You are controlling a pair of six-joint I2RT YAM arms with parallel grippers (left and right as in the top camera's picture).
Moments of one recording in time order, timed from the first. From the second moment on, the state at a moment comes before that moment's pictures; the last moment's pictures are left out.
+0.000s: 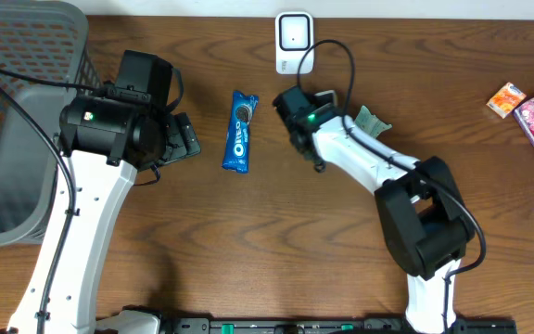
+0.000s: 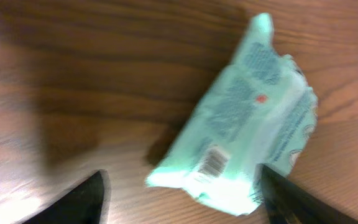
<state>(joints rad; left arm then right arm) -0.21 1.45 1.59 -1.41 -0.17 -0.56 0.57 2.08 1.47 -0.79 0.59 0.41</state>
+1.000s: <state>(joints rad) -0.21 1.45 1.59 -1.41 -0.17 -0.56 0.04 2.08 1.43 -0.76 -0.34 0.33</state>
